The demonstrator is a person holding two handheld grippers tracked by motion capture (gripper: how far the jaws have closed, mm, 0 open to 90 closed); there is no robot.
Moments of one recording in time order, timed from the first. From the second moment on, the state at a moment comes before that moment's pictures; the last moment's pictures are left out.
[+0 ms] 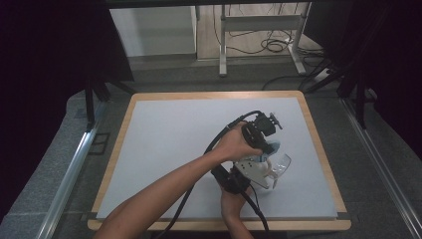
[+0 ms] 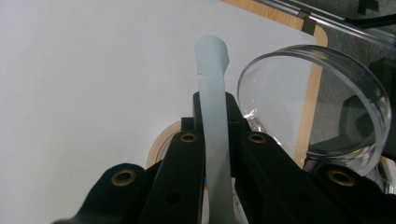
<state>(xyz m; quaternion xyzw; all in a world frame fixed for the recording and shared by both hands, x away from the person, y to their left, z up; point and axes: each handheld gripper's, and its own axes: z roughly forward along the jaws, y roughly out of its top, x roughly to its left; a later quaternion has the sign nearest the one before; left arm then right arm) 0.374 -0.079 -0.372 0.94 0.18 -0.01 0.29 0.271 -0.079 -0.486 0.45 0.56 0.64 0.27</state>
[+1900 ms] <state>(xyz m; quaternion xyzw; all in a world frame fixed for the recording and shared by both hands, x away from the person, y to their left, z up) 0.374 -0.079 -0.373 0.94 0.18 -0.01 0.29 0.271 -0.077 -0.485 0.45 0.56 0.64 0.28</state>
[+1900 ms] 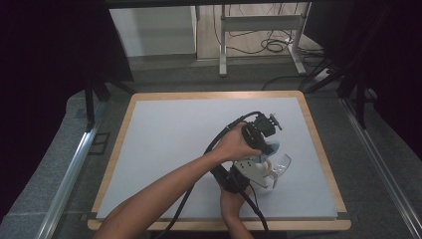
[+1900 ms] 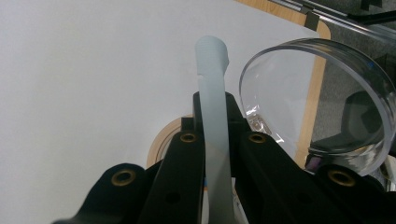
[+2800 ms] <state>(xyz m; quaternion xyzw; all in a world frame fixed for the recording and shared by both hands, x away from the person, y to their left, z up) 0.376 -0.074 -0.382 0.94 0.19 -0.02 0.29 0.270 -0.078 -0.496 0.44 0.57 0.63 0.28</state>
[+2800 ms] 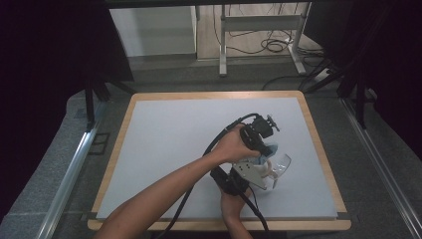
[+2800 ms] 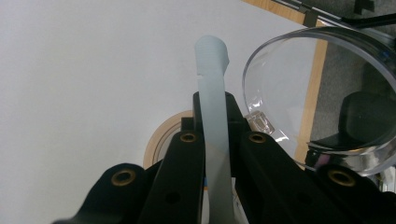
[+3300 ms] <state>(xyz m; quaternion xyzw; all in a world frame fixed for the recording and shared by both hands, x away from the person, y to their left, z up) 0.377 -0.064 -0.386 0.93 0.20 -0.04 0.31 0.263 -0.078 -0.508 0.43 0.59 0.63 0.28</state>
